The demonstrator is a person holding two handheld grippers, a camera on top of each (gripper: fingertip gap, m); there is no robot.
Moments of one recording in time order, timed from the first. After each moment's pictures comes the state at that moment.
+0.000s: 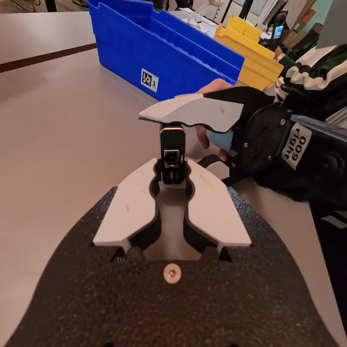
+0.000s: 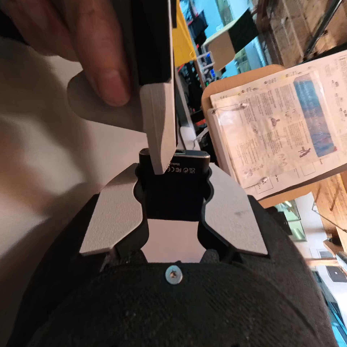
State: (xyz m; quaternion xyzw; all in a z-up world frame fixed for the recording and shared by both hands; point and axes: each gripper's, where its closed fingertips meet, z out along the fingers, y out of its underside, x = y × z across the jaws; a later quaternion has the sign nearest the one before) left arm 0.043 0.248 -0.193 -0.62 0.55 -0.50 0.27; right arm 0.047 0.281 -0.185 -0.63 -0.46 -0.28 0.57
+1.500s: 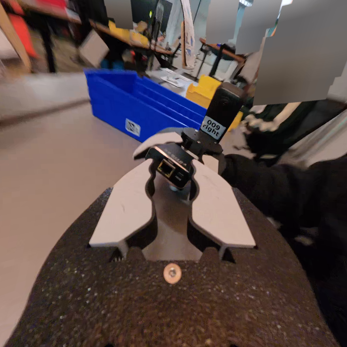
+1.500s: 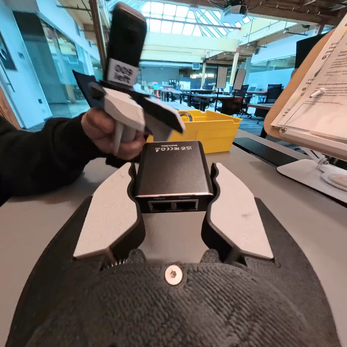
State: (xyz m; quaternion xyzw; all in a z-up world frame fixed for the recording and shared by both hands) left arm 0.033 0.234 -0.123 -0.56 0.51 -0.57 0.32; right arm 0.026 0.244 -0.144 -0.62 -0.29 0.30 0.66
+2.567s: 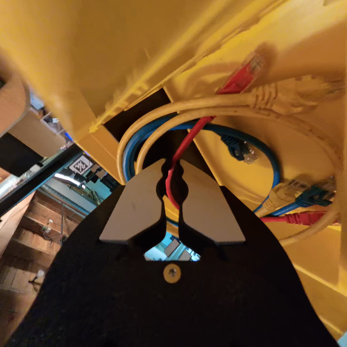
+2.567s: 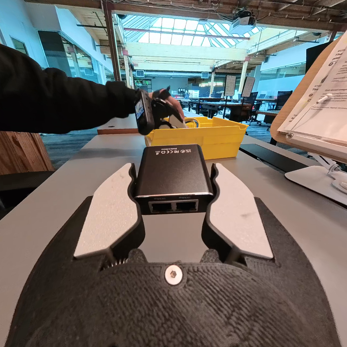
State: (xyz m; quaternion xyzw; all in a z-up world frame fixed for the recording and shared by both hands) left arm -0.205 0.479 -0.203 -0.27 0.86 0.34 0.27; right arm 0.029 0.238 -0.139 -0.60 -0.30 0.33 0.66
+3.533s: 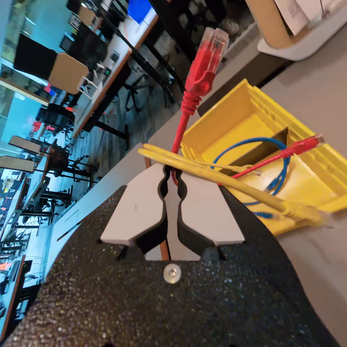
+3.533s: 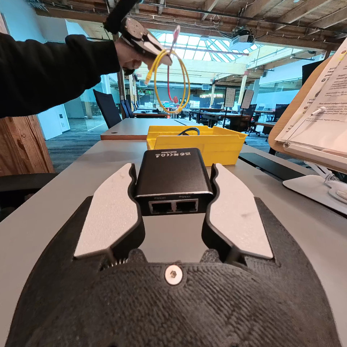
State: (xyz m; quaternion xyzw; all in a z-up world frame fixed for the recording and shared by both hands) left arm -0.290 0.468 0.024 -0.72 0.46 0.12 0.51; right arm 0.034 0.228 -0.133 -0.58 -0.30 0.33 0.68
